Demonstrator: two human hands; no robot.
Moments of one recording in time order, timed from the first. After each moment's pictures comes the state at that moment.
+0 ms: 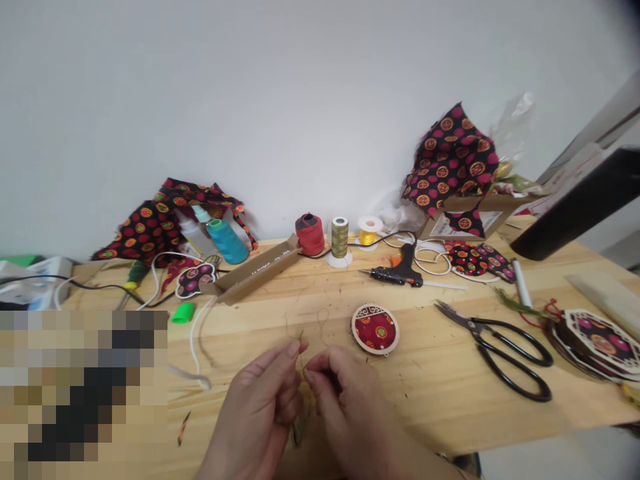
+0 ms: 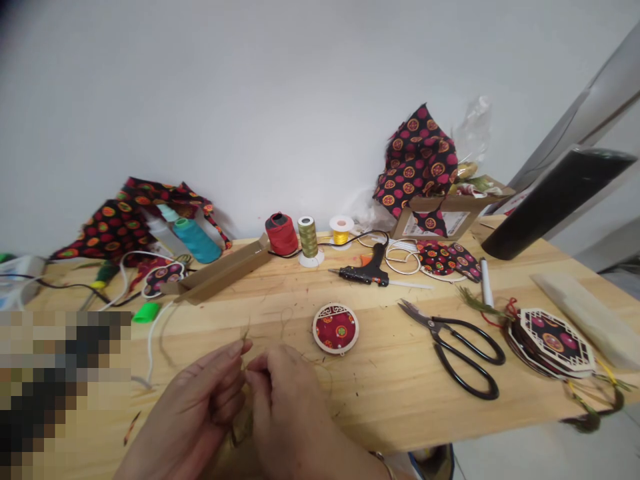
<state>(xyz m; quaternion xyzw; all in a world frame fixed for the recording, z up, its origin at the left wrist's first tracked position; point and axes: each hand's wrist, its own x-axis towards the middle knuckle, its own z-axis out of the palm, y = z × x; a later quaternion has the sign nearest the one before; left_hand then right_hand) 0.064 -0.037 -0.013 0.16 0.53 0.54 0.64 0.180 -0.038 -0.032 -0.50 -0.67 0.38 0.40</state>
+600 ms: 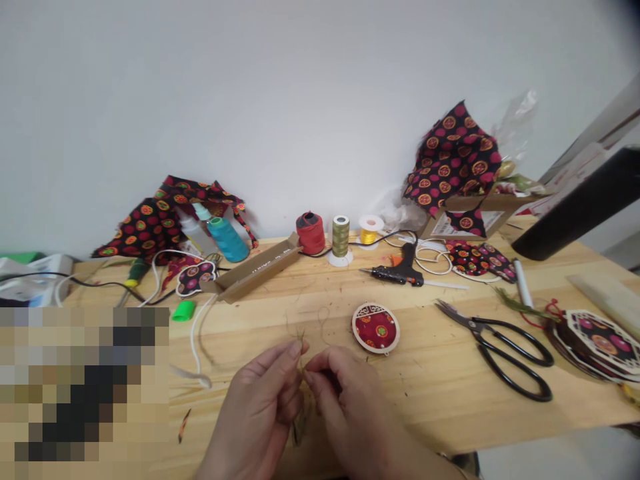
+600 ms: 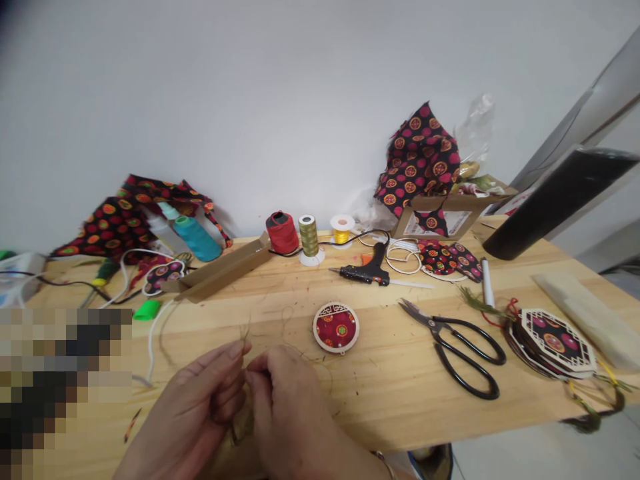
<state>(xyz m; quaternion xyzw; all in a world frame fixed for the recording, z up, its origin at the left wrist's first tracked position) 0.064 -0.038 -0.010 0.17 0.52 0.54 0.64 0.180 -0.039 -0.030 -0.50 -0.67 0.41 0.37</state>
